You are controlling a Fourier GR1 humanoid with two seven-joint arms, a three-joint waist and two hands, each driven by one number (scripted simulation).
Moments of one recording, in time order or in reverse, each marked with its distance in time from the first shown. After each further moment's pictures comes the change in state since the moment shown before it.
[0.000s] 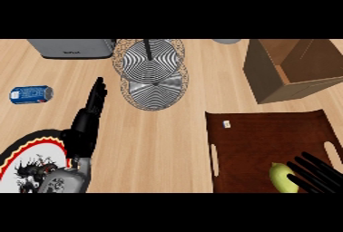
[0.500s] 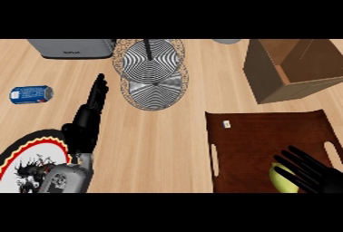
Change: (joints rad) left arm -0.028 -0.032 0.036 0.015 -0.025 -0.029 0.014; right arm -0.072 0.038 0.046 0.061 0.058 0.003 0.021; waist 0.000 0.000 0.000
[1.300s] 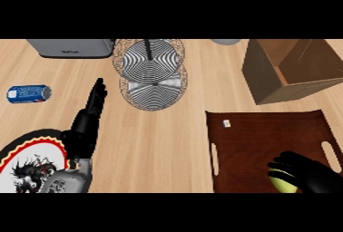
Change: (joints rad) left arm 0.043 -0.024 0.017 -0.025 -0.034 -0.028 -0.010; right arm -0.070 0.049 0.034 0.109 0.001 -0.042 -0.001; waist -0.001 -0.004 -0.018
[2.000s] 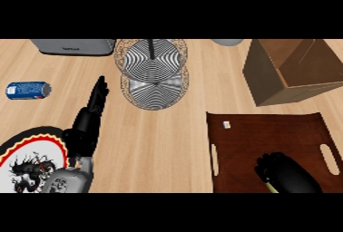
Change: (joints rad) left arm -0.015 -0.004 -0.003 -0.003 -0.012 -0.007 0.008; right arm 0.004 0.162 0.115 -0.082 0.356 0.011 0.335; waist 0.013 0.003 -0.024
